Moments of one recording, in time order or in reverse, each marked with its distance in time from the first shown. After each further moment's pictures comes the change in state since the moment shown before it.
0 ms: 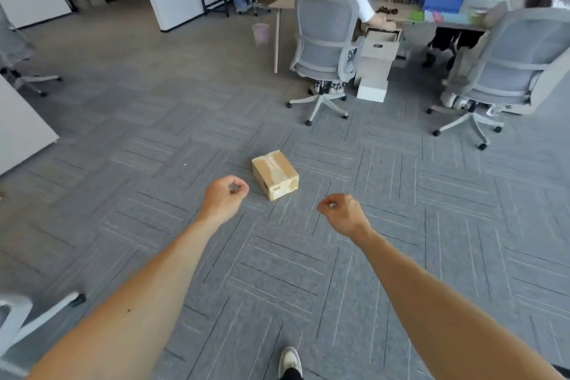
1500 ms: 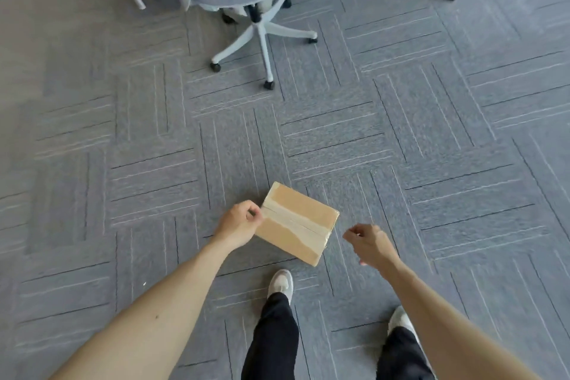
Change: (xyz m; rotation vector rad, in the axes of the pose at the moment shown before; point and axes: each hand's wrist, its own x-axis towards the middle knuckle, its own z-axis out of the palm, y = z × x) left_hand 0.984 -0.127 0.230 0.543 -0.824 0.022; right_hand 0.830 0.027 0.198 0.309 0.065 0.753
